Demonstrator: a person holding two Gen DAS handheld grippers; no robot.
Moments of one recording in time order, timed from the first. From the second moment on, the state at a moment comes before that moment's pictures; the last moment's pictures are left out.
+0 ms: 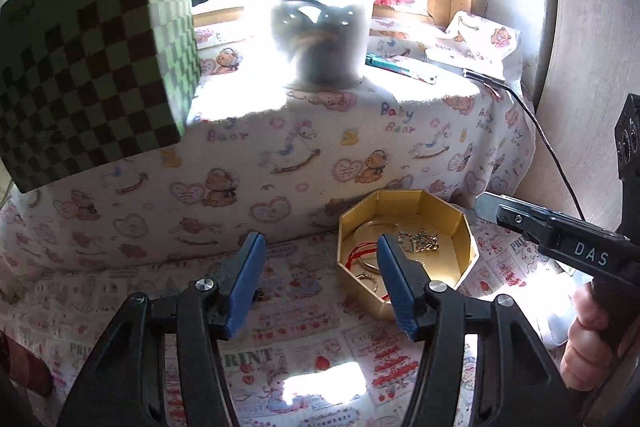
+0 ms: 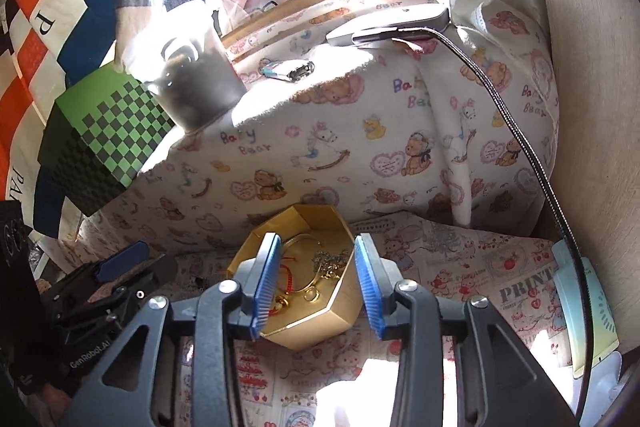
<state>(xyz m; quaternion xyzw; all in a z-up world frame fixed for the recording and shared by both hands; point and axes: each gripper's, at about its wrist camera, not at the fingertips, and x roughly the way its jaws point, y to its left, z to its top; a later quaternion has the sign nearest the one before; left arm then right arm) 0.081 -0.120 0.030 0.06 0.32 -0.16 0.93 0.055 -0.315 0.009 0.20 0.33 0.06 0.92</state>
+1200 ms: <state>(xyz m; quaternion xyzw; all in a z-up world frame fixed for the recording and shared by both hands) 0.117 -0.071 -0.019 -0.01 0.45 -0.14 0.88 0.055 -0.279 0.004 0.11 0.34 0.01 0.93</state>
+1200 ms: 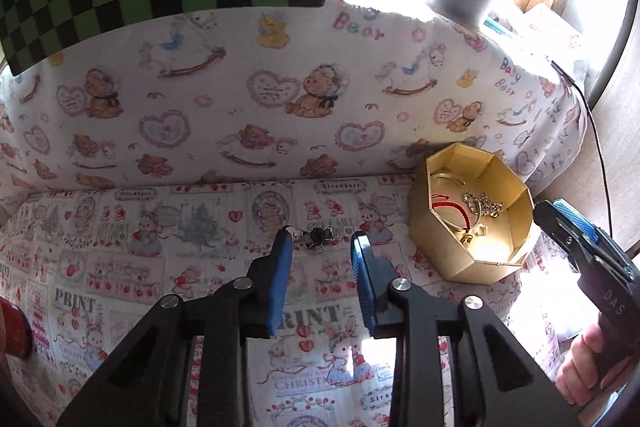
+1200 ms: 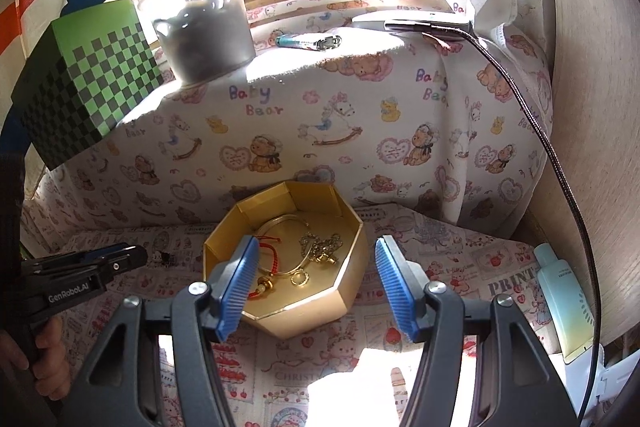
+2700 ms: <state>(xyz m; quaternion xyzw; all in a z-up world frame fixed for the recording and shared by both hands) 0.083 0.026 0.005 -0.07 0.36 -0.10 0.93 0.081 -0.156 0.032 0.07 0.38 0.11 0.92</state>
